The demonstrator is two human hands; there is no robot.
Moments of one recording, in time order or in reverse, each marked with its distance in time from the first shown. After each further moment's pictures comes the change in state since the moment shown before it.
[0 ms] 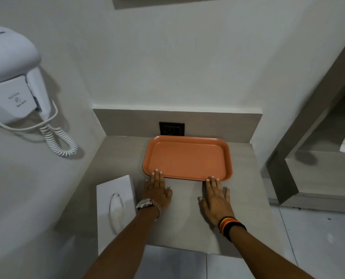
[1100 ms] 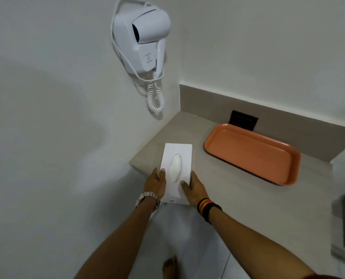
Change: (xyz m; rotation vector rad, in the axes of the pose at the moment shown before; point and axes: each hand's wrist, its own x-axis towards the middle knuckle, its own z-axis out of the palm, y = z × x) left_hand -0.177 -0.109 -0.020 -0.808 0.377 -0.703; right_hand -0.066 -0.200 0.051 0.619 -0.401 -0.233
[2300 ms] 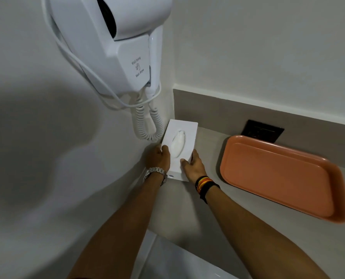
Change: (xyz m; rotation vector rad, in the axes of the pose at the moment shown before) left_hand 0.260 0.120 0.005 0.000 0.002 0.110; right_hand 0.249 -0.075 0.004 0.296 0.202 0.161
